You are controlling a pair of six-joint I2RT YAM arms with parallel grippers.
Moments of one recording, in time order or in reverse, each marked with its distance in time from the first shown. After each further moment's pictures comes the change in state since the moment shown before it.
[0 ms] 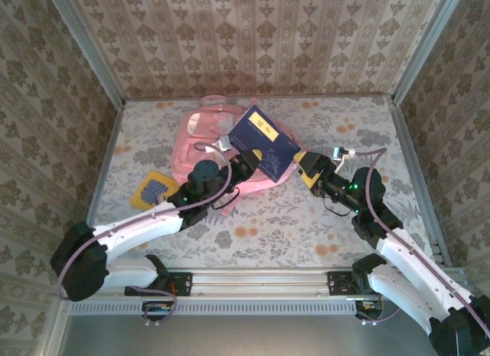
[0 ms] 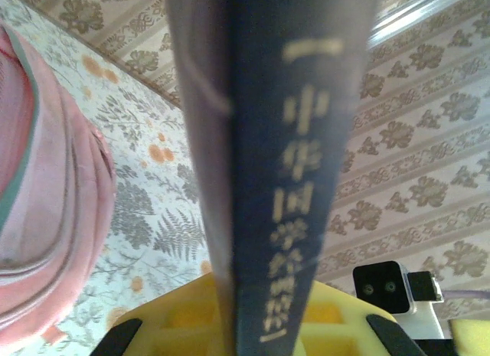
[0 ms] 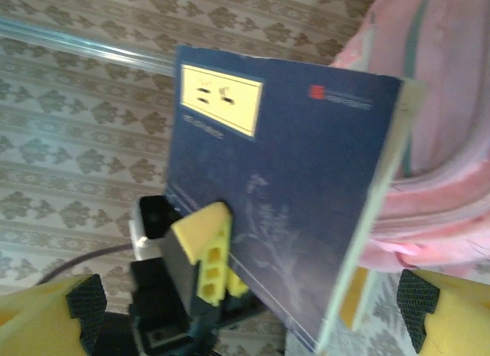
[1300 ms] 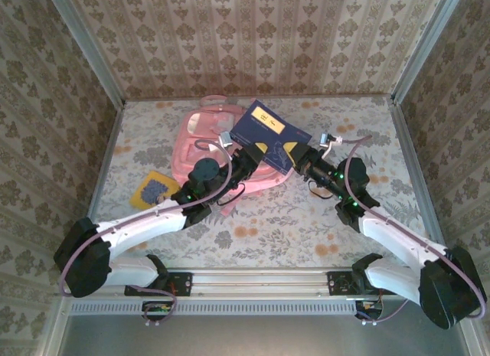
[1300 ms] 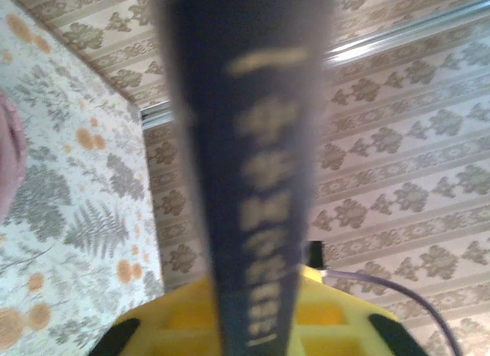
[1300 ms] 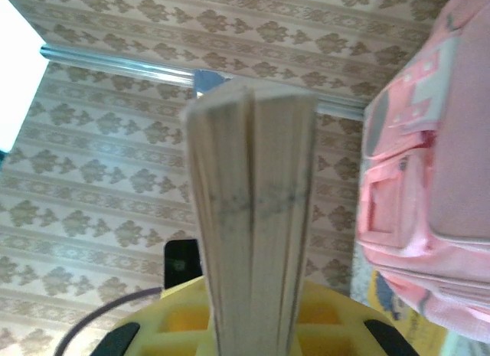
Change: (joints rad) left arm -0.011 0.018 0.050 0.037 0.032 -0.159; right arm 0.035 0.259 0.026 0.362 0.043 0.091
